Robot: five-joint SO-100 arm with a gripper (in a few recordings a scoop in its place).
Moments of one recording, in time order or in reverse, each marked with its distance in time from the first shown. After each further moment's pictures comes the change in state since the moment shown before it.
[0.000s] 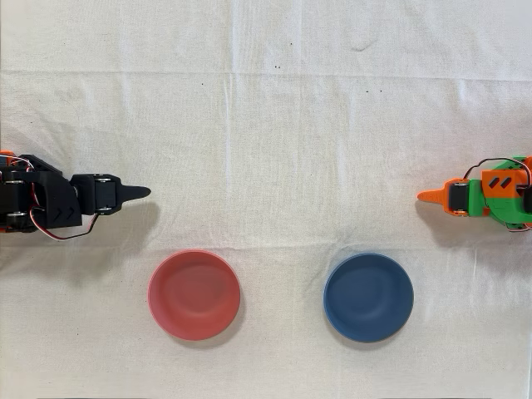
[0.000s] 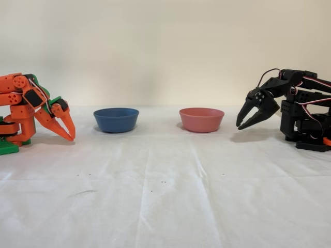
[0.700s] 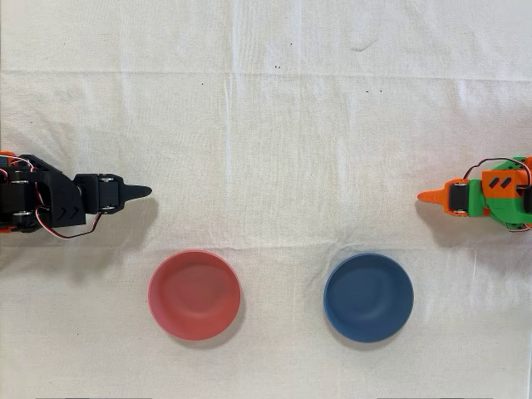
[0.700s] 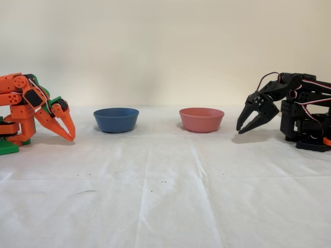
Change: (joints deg) arm 0.0 0.0 6.3 -1.5 0.0
